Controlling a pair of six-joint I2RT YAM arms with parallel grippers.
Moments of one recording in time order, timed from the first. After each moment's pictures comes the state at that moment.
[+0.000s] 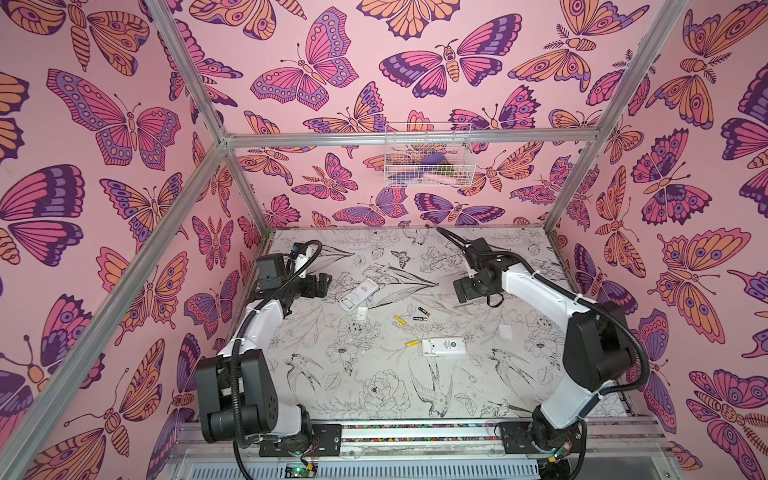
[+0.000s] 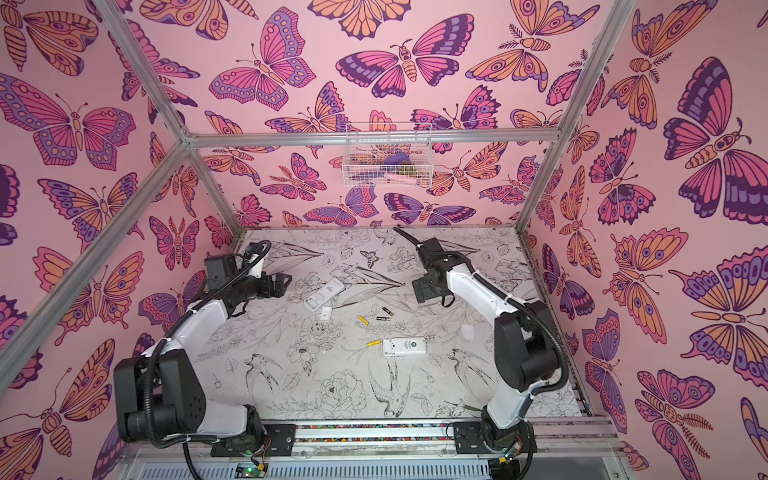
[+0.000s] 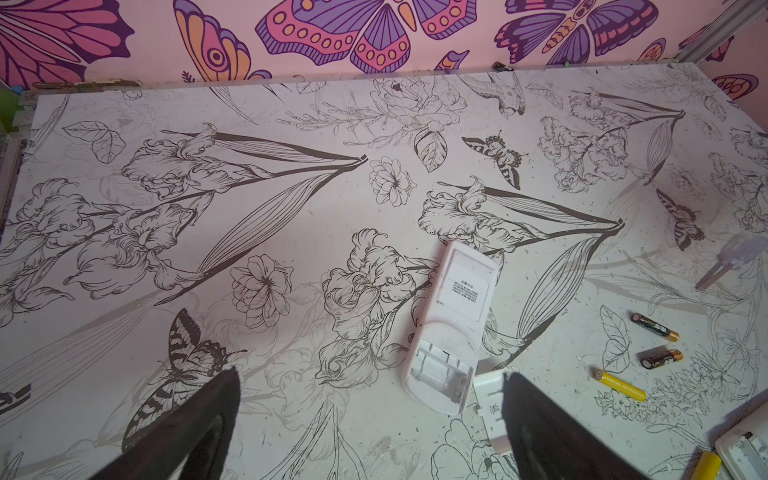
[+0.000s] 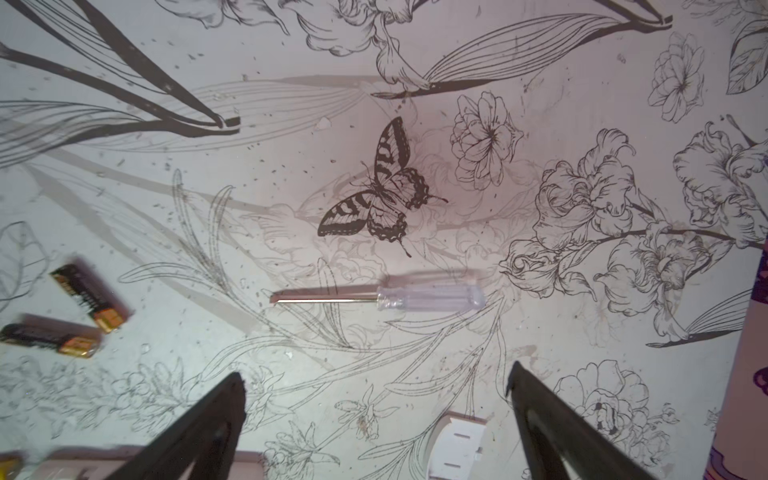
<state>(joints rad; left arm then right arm) 0.17 1.43 0.93 -0.21 0.47 0.18 0.40 1.67 1.29 -0.77 0.22 0.13</state>
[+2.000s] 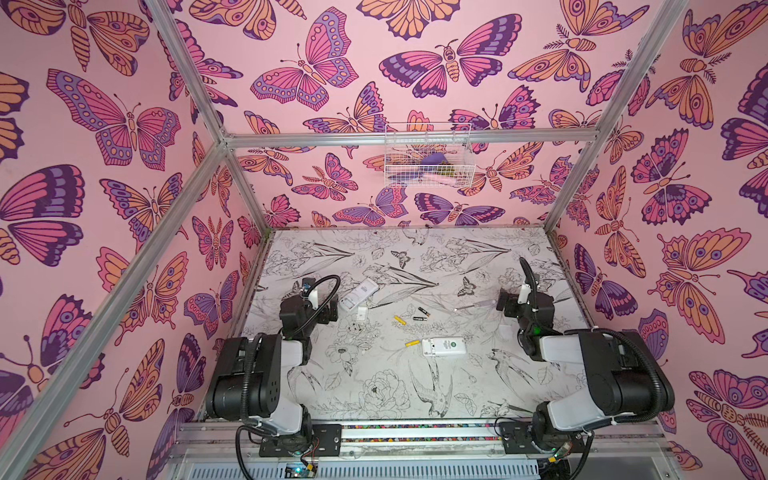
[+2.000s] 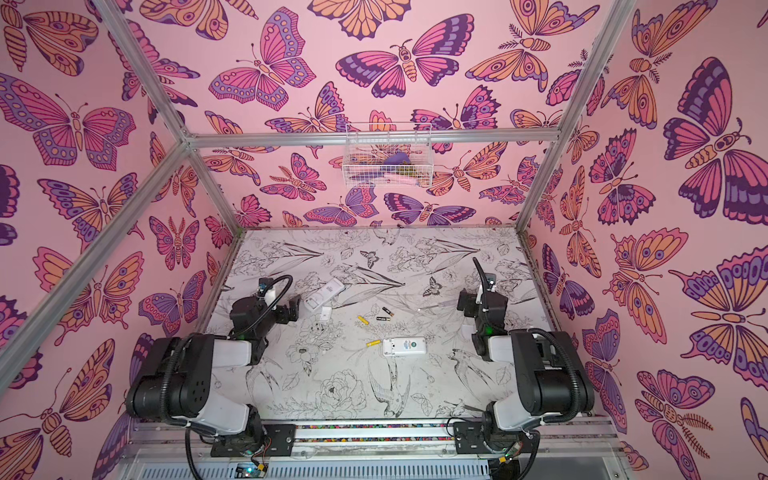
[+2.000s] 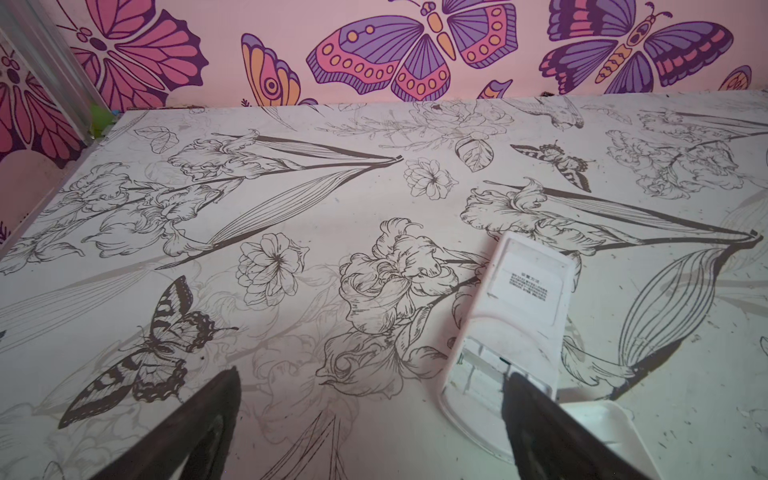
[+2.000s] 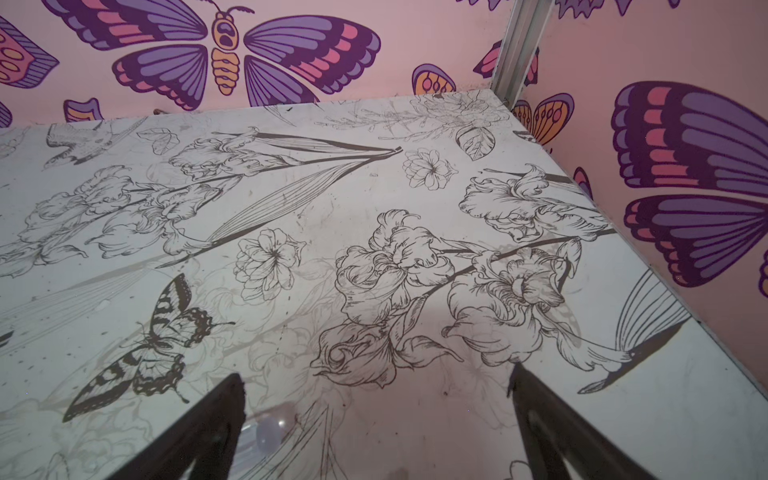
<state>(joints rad) 0.07 1.54 0.36 0.80 0.23 0.04 0.02 1.52 0.37 0.76 0.16 0.07</state>
